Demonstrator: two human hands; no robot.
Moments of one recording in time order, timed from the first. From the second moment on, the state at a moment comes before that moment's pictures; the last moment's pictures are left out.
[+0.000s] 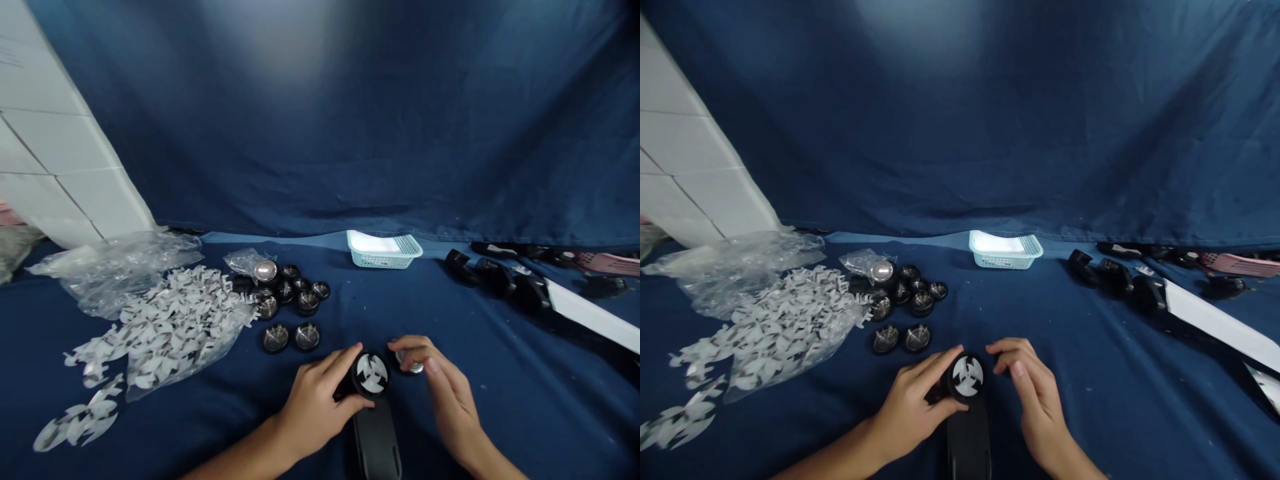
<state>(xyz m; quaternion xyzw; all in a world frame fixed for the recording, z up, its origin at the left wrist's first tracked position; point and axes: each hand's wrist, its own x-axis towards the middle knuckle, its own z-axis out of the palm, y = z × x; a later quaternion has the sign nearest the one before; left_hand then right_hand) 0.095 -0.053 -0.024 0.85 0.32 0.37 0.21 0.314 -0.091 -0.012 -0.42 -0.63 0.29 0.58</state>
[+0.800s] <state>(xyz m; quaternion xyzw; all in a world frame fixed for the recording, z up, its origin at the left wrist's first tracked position) 0.095 -0.054 -0.024 0.85 0.32 0.37 0.22 0.314 -0.092 -0.011 -0.43 -0.69 0.29 0.51</state>
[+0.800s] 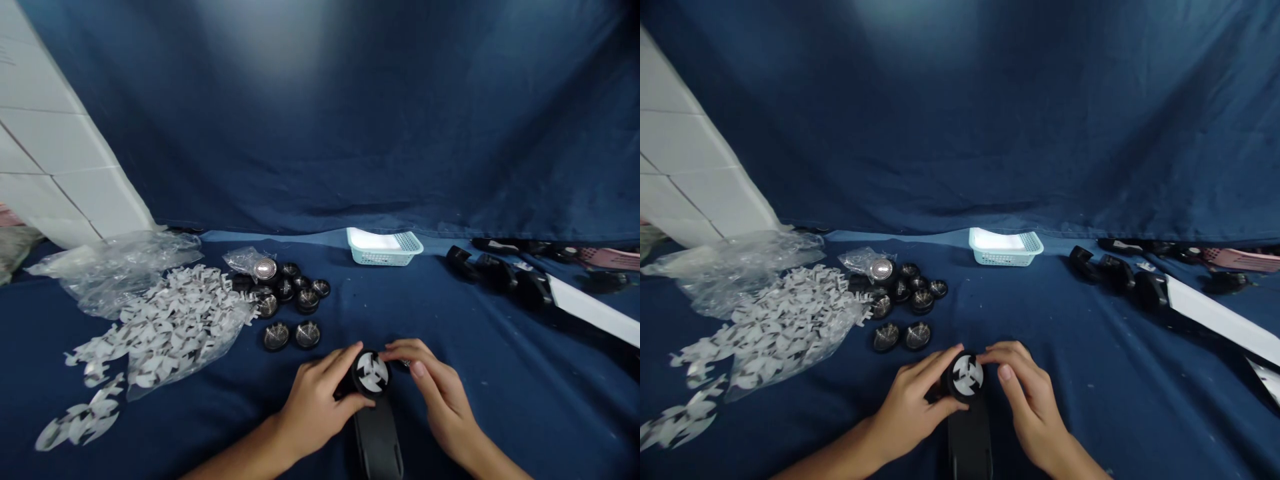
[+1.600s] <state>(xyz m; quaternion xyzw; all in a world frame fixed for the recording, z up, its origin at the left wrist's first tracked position) 0.093 -0.052 -0.024 0.85 0.32 0.37 0.20 0.350 -0.064 -0.011 -0.57 -0.79 0.02 0.21</state>
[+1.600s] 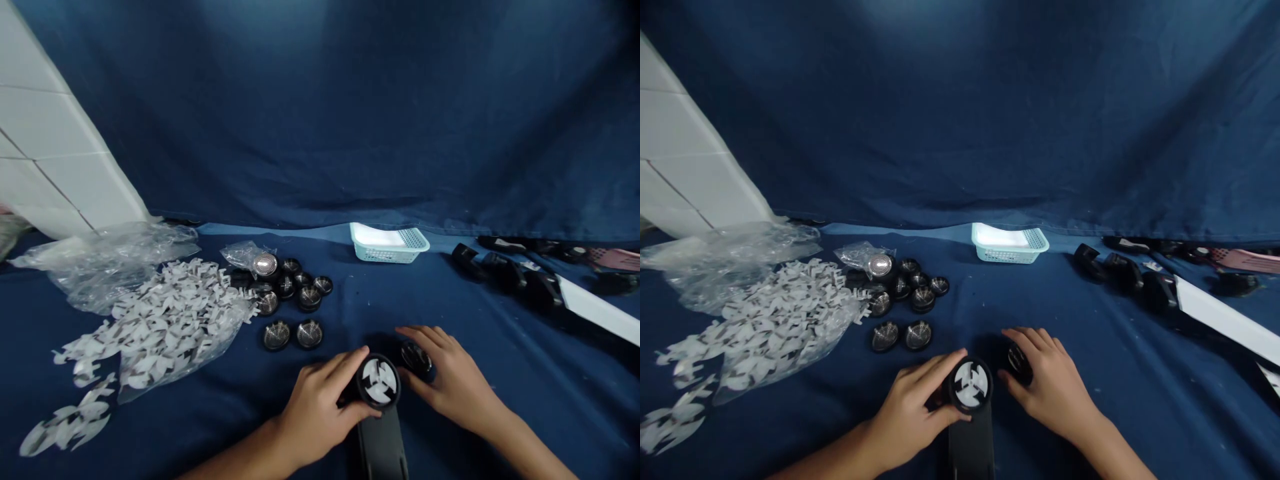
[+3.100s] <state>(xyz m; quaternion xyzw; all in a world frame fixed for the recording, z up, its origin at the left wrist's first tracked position) 0.096 -0.046 -0.015 0.82 0.38 0.25 0.35 0.289 -0.079 -0.019 -0.44 -0.74 0.30 0.41</state>
